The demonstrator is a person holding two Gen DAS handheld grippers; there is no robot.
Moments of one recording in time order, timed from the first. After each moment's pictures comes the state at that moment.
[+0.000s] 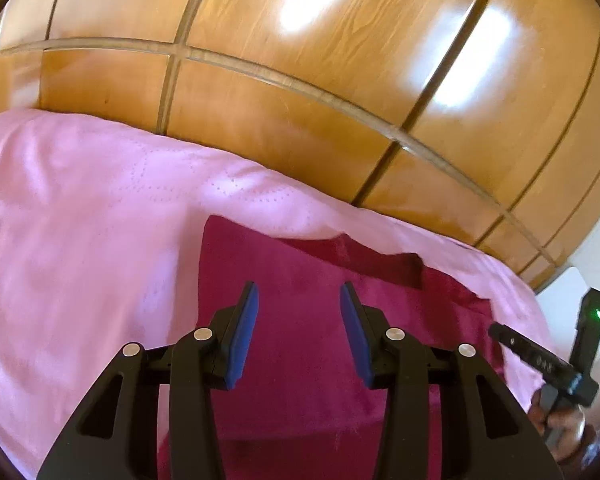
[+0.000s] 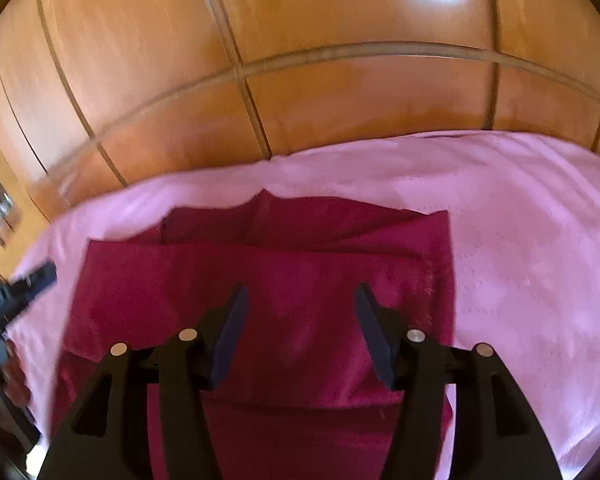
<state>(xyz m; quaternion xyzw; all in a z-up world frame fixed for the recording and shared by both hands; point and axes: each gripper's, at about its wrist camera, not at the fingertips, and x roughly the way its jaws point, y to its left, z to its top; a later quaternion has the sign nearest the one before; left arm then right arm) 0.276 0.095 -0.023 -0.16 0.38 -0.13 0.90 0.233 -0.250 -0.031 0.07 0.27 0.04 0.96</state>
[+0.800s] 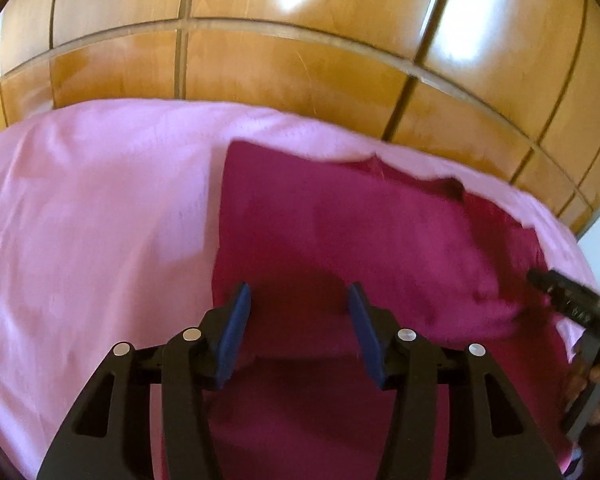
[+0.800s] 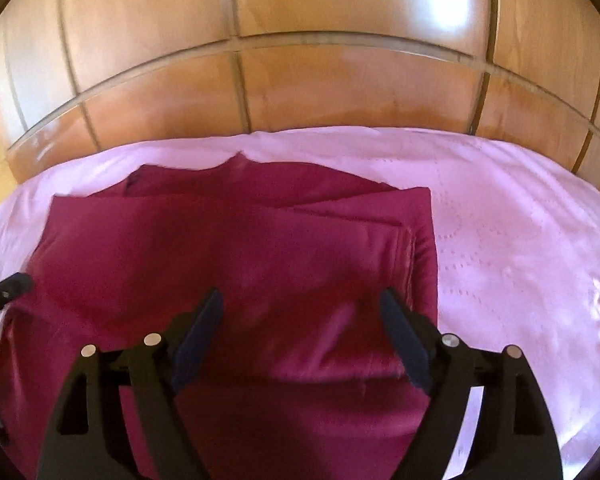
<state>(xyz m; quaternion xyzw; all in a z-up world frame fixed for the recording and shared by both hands) 0.228 0.085 -0.071 -0.06 0.42 -0.09 0.90 0.210 -0.247 -0.070 0.01 0.26 0.01 0.97</state>
